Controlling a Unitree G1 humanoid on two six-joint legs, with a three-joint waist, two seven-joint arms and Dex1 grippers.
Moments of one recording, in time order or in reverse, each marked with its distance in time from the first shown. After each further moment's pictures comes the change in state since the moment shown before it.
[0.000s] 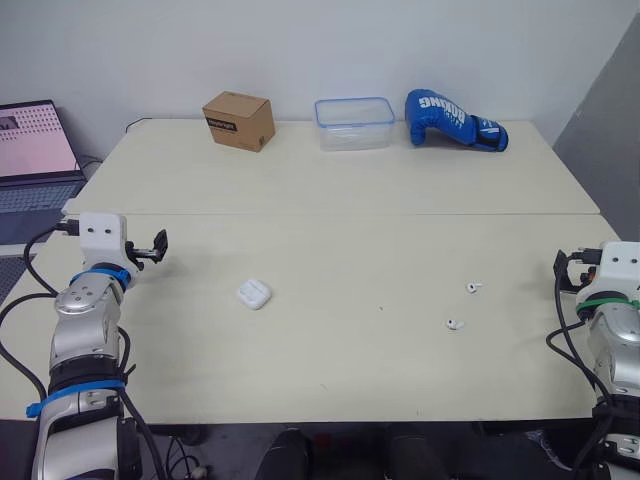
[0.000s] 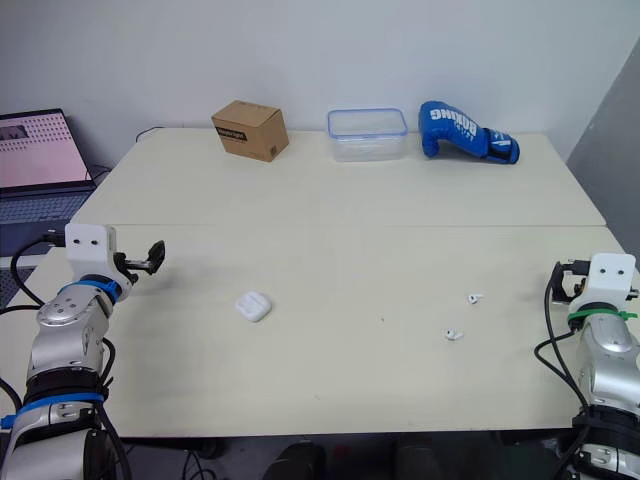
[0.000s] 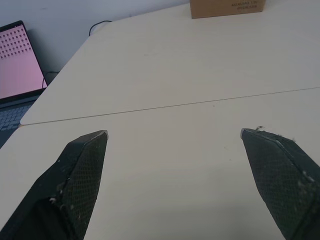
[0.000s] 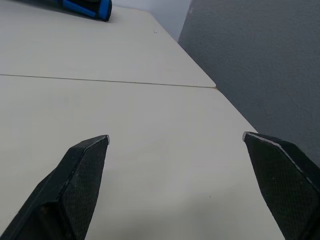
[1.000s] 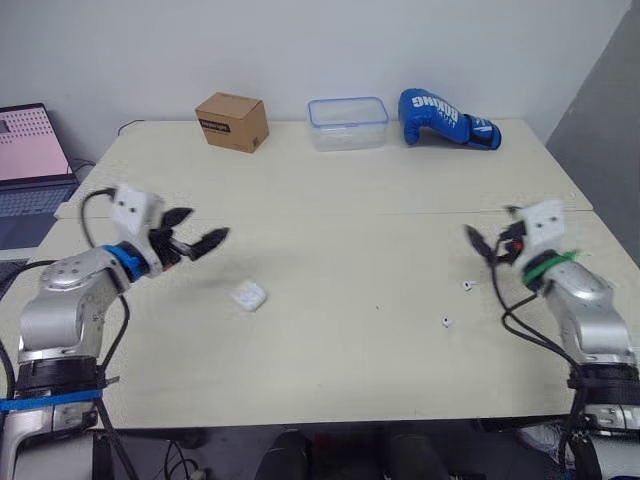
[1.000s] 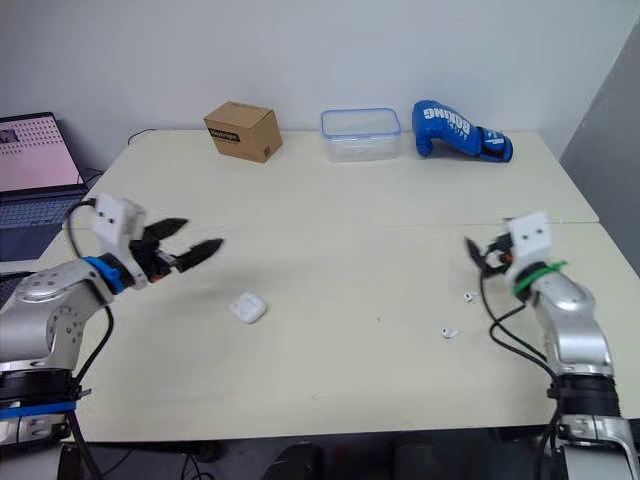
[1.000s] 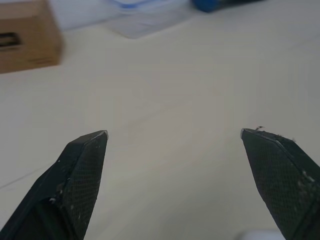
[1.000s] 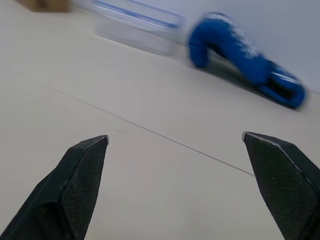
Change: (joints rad) left arm 0.107 0.129 -0.160 -0.569 -0.305 0.478 -0.496; right arm -0.196 0.010 0.347 -0.159 0.091 0.043 0.499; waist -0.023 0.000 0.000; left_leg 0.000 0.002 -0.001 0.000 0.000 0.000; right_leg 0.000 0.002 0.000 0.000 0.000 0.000
